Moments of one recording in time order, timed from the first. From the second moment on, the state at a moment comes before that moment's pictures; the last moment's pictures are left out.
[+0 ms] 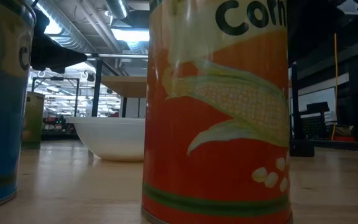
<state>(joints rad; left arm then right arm) 0.07 0.01 0.01 0.03 -0.09 0.11 0.33 1.41 0.94 -0.50 0.01 0.16</state>
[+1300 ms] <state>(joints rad) 0.07 0.01 0.01 0.03 -0.09 0.11 0.32 1.42 0.84 -0.41 0.15 0.15</state>
